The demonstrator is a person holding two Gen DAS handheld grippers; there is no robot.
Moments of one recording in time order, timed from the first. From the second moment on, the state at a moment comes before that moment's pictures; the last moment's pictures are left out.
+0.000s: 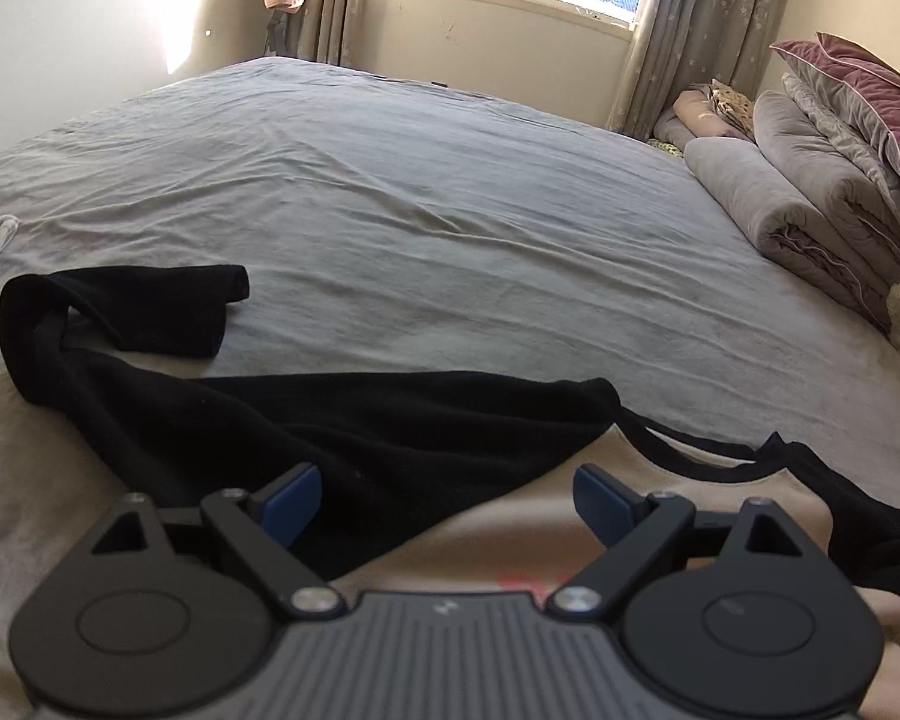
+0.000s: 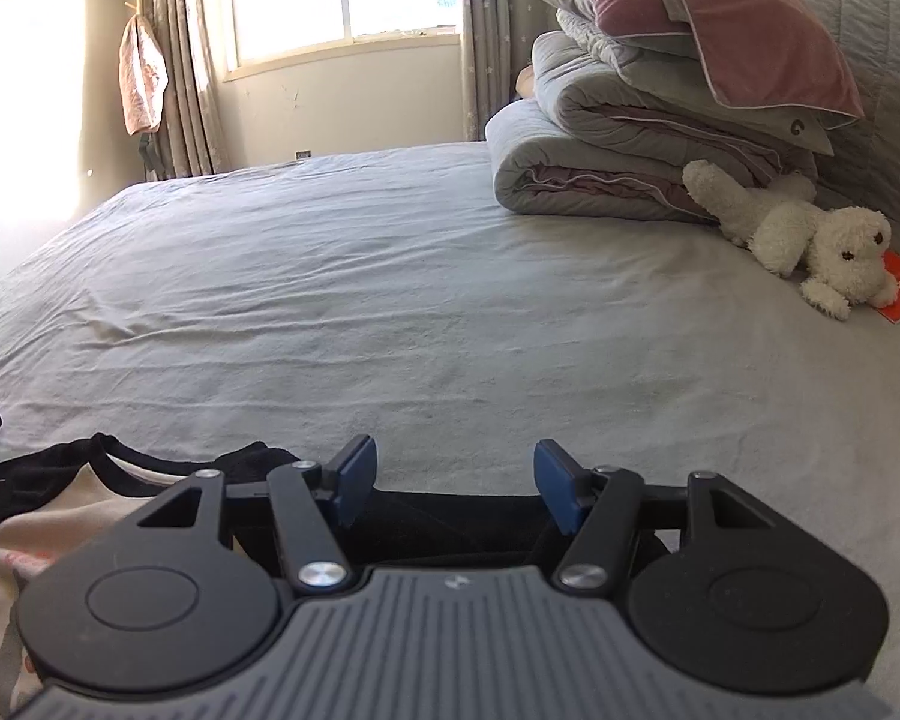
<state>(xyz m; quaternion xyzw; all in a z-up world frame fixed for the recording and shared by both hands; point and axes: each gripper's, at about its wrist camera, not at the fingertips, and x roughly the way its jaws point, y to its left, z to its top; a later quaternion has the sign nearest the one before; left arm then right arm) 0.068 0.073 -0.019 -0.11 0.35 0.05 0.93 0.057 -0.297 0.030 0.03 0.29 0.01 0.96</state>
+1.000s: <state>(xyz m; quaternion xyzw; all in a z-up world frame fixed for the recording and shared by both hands) 0.091 0.083 -0.037 -0.12 0.37 0.06 0.92 0.135 -0.275 -0.024 -0.21 0.48 0.20 0.83</state>
